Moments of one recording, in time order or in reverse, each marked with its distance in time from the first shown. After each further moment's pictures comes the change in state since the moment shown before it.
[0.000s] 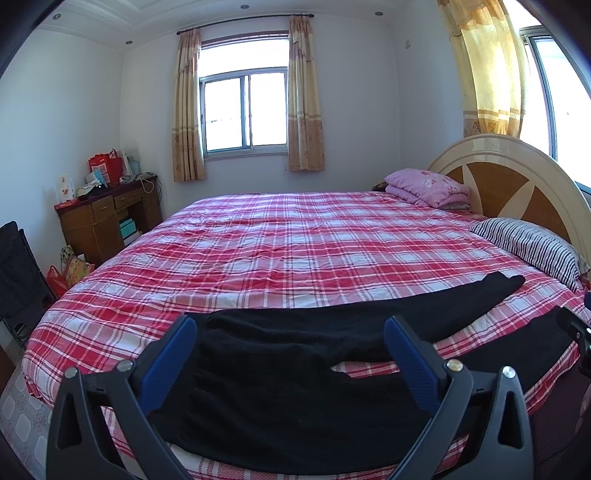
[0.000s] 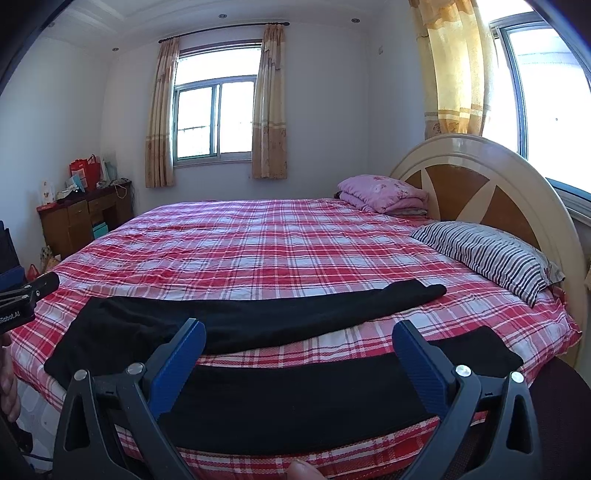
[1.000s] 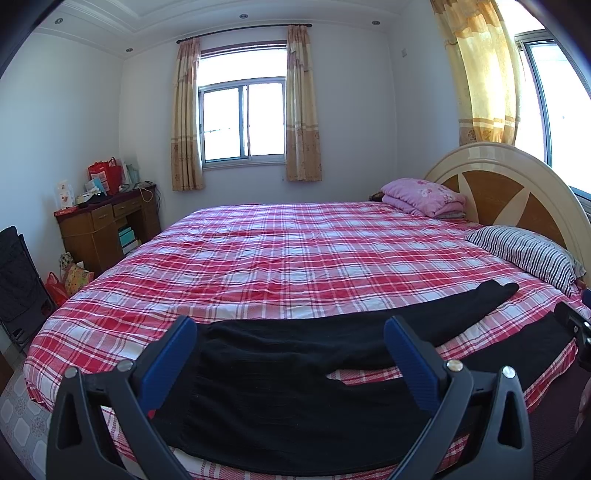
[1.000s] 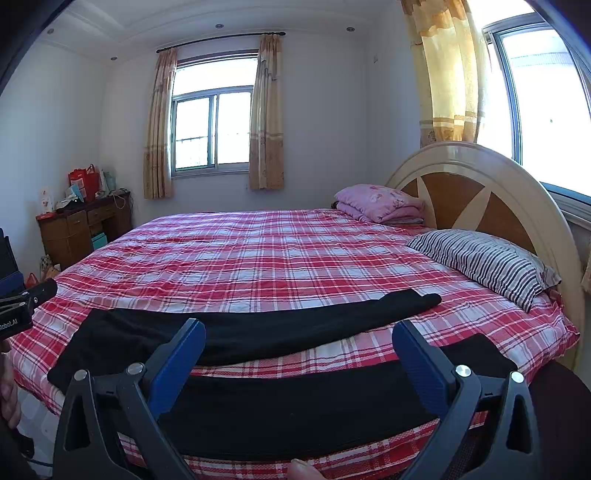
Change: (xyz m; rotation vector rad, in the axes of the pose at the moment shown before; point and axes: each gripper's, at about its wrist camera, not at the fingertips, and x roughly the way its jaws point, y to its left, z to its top) left arm -0.017 0.000 0.008 0.003 -0.045 -0.016; right arm -0.015 -0.002 0.011 0.014 -0.052 -0.010
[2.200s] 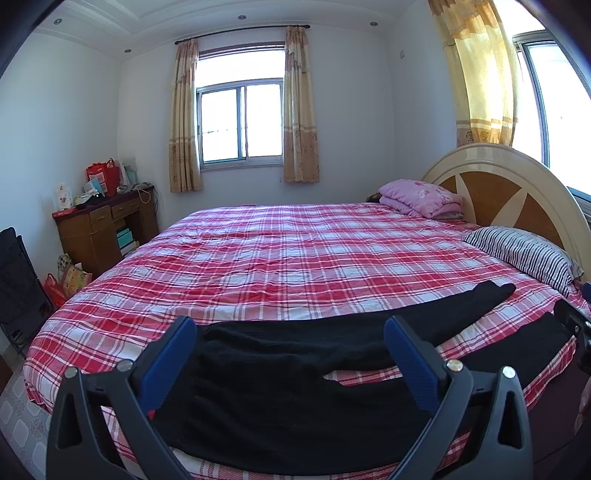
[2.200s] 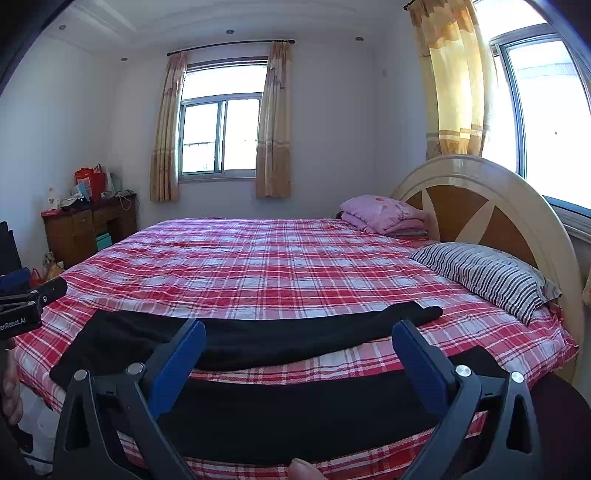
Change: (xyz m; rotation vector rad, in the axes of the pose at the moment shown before) left arm -0.002 -0.003 0.002 0.002 0.000 -0.006; right arm -0.009 0.010 0.005 -0.029 -0.033 0.012
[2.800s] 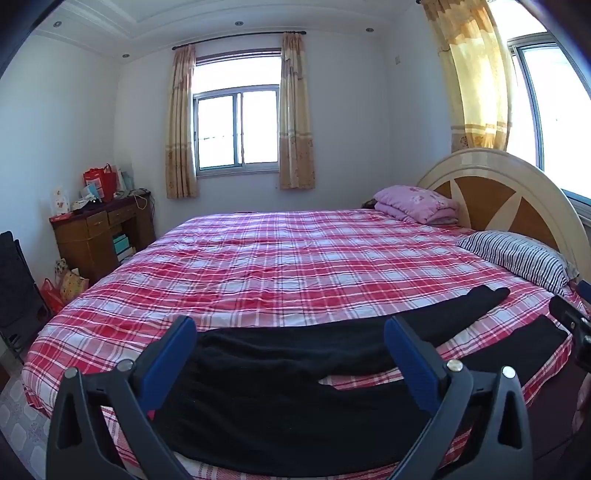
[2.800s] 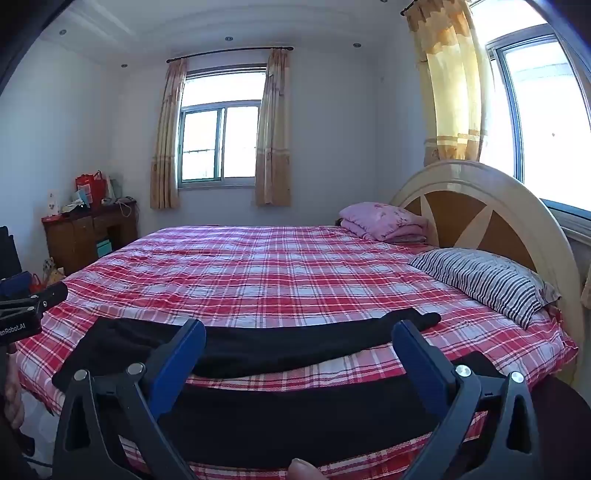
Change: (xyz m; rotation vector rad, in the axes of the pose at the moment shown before) left arm -0.008 0.003 0.006 0.002 -0.022 -0.019; right arm -0.010 0.002 0.005 -0.005 -0.034 0.001
